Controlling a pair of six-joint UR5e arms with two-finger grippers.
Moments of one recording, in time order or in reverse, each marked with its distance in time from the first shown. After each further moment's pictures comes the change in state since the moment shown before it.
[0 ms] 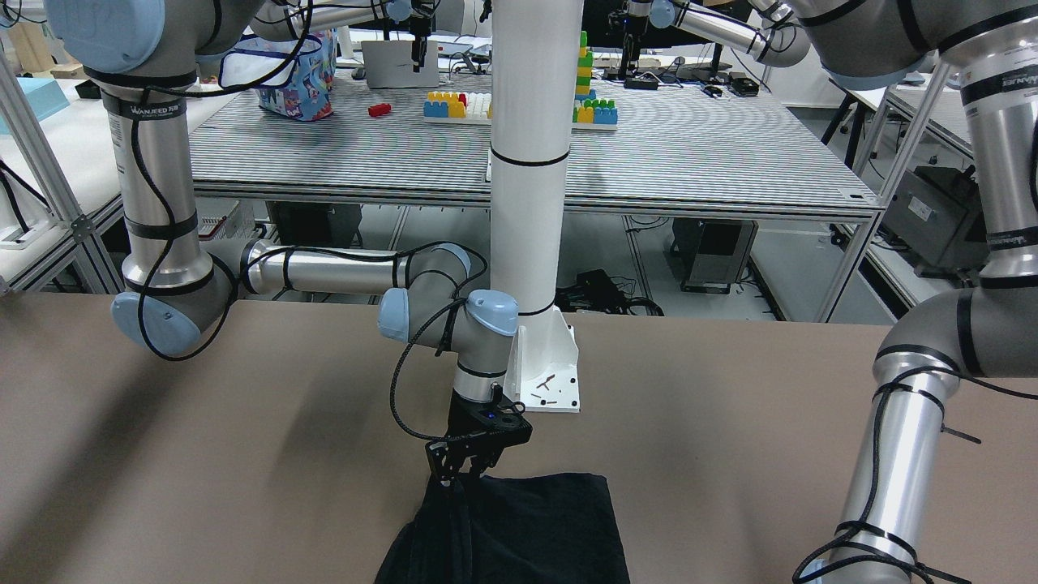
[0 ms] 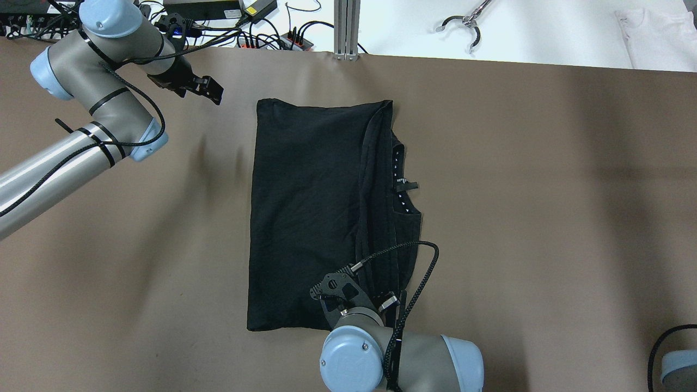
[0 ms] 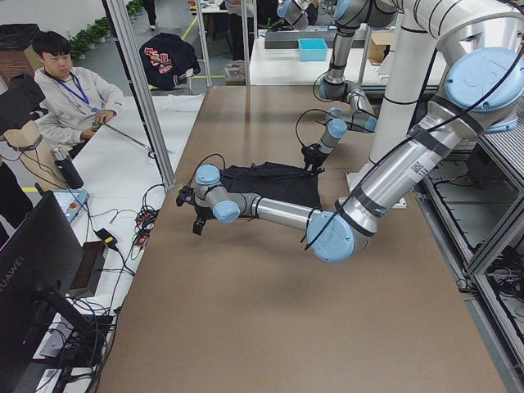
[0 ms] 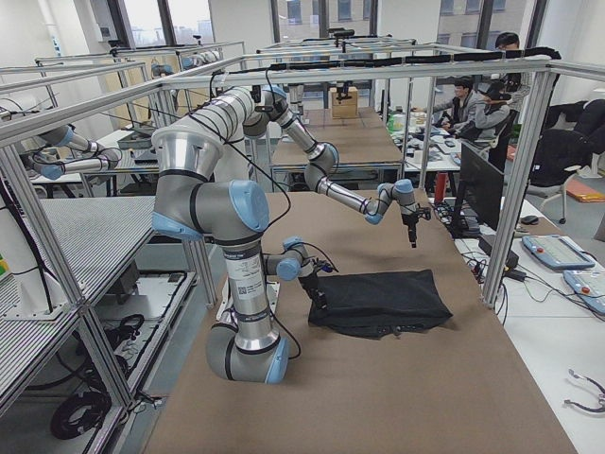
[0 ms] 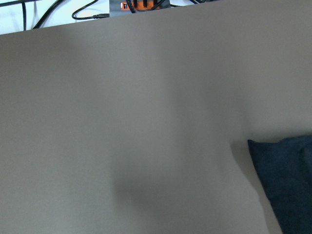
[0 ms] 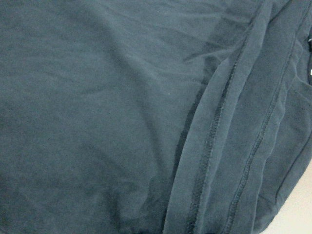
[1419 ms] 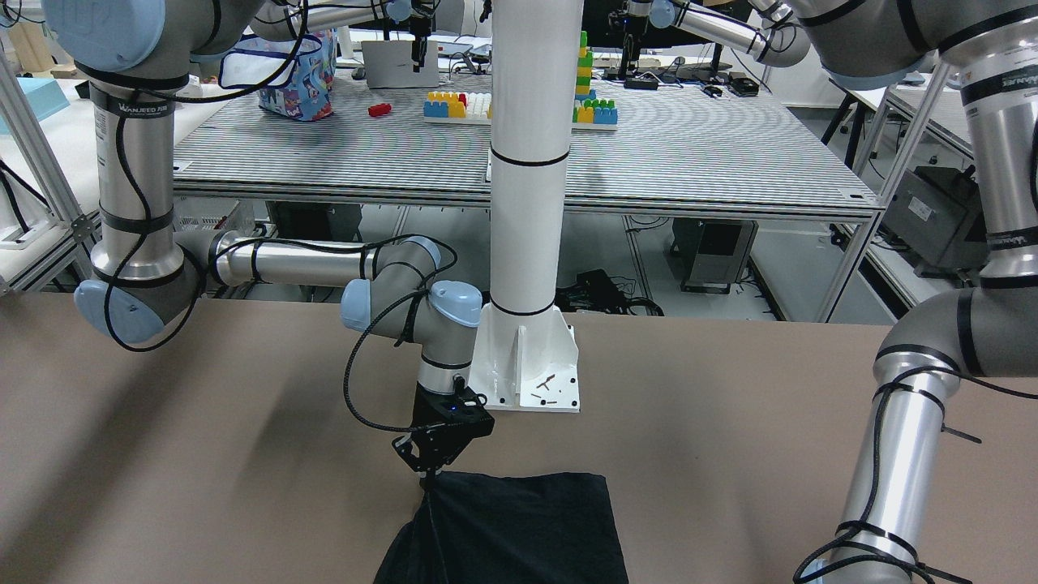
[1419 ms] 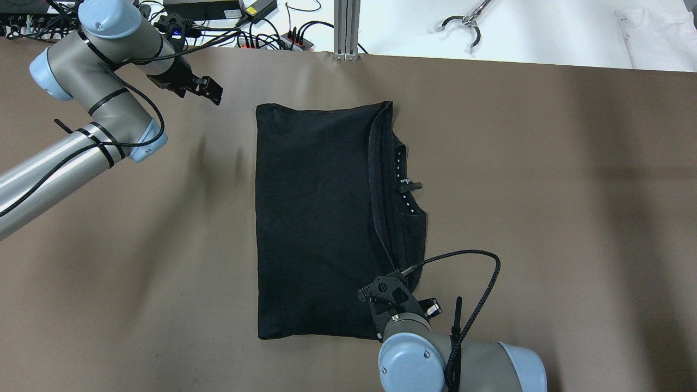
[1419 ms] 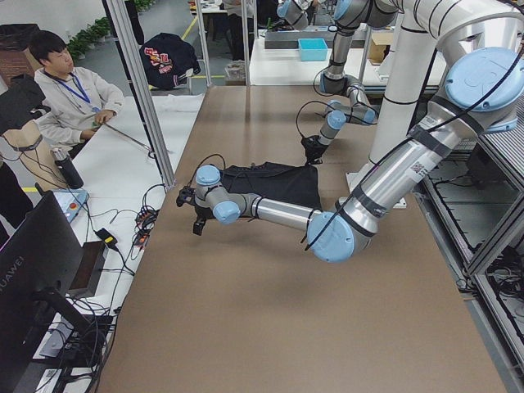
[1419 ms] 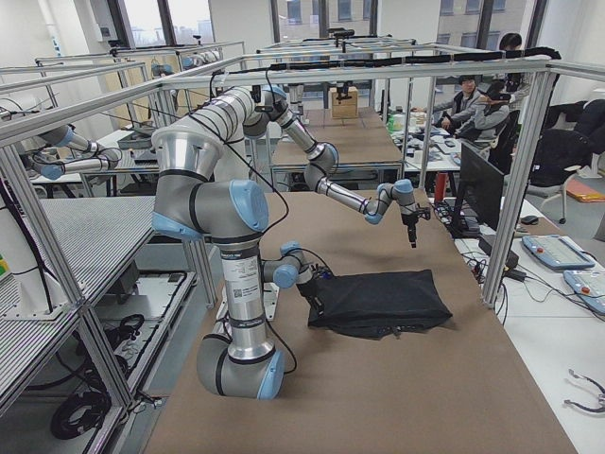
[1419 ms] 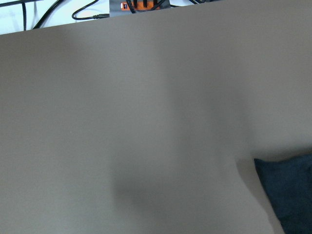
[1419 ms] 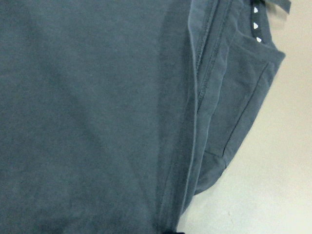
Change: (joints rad) left arm 0.000 0.003 -0.001 -0.006 0.000 -0.001; right arm 0.006 -0.176 0.142 0.015 0.005 0.085
